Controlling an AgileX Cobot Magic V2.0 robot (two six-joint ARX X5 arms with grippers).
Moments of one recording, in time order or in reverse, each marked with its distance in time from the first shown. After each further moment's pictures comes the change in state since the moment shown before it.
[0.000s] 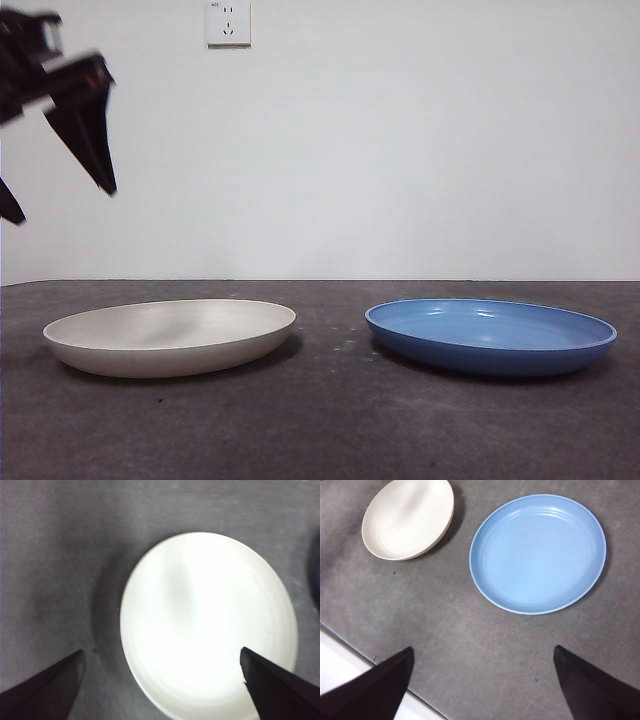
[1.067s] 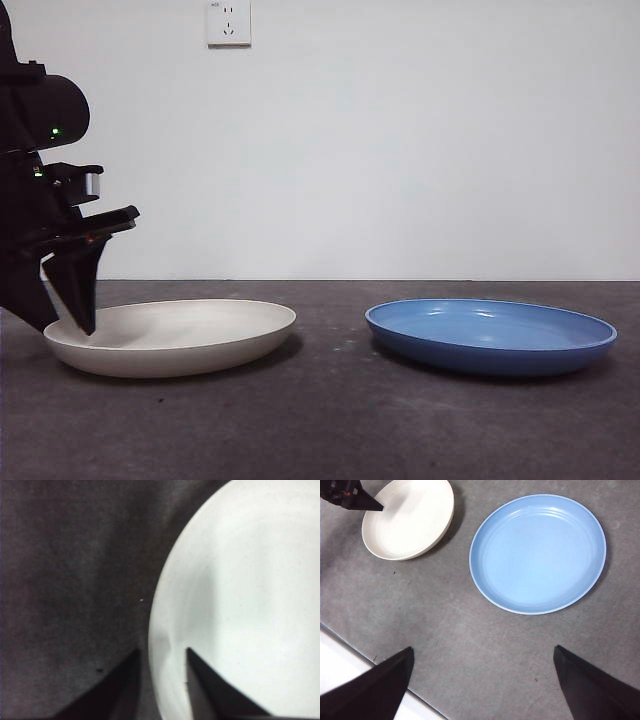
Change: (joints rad) left arm 0.000 0.338 0.021 0.079 -0.029 0.000; right arm 0.000 0.000 0.000 0.000 0.000 0.000
